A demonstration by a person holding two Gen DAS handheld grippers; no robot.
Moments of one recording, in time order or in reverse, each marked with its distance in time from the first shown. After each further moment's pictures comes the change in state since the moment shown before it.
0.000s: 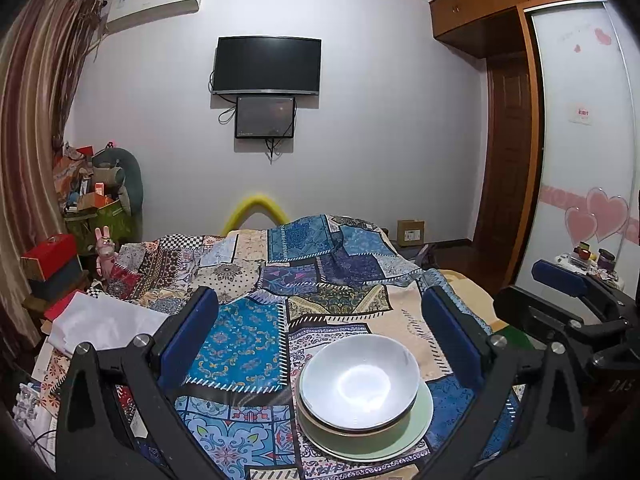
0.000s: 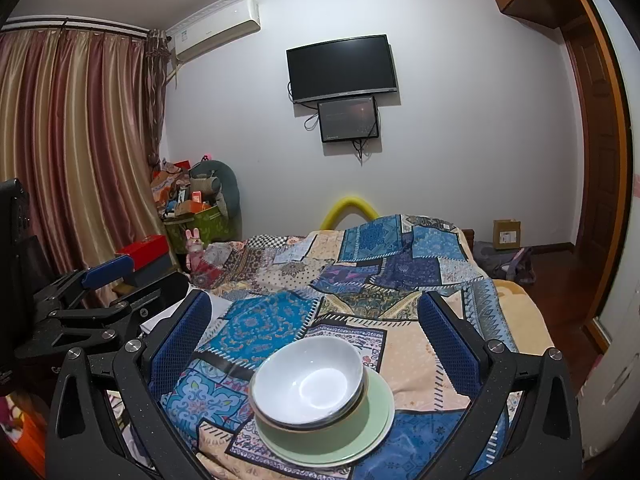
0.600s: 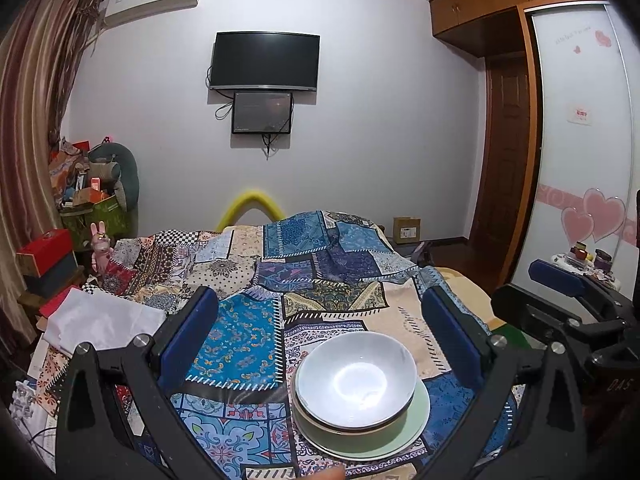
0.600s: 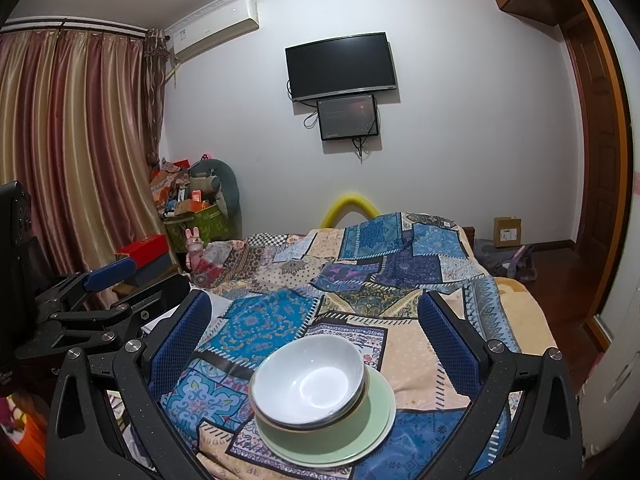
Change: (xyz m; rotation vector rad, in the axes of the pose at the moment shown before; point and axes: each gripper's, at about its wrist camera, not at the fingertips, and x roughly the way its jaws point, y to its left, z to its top) left arm 0.006 -0.002 -0.001 -0.008 0.016 -0.017; right arm 0.002 0.002 -0.002 0.003 0.005 -0.002
